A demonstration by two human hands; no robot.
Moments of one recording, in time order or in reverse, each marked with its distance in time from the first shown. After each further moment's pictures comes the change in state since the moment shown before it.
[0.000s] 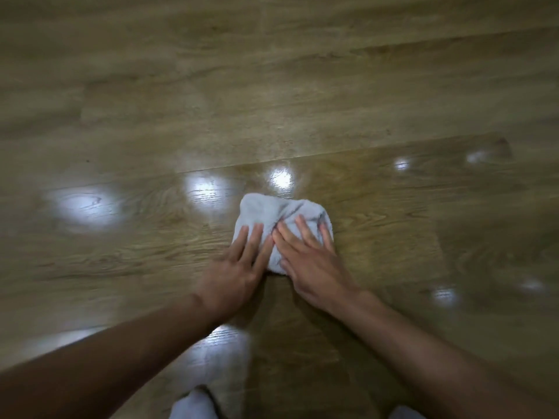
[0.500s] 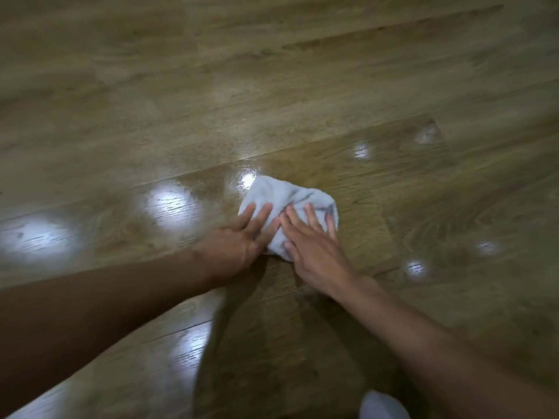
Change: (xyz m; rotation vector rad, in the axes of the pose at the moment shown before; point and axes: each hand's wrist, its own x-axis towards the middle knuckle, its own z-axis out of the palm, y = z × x) left_hand 0.082 0.017 -0.024 0.225 -0.028 0.303; right_hand -0.029 0.059 -0.018 0.104 -0.060 0.308
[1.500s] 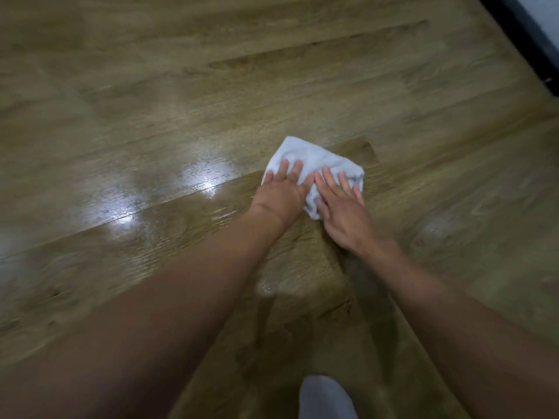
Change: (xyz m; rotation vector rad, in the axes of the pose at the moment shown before) left_hand 0.206 0.048 -0.126 -0.260 0.070 -0.079; right_hand 0.046 0.178 -0.068 0.066 0.149 0.285
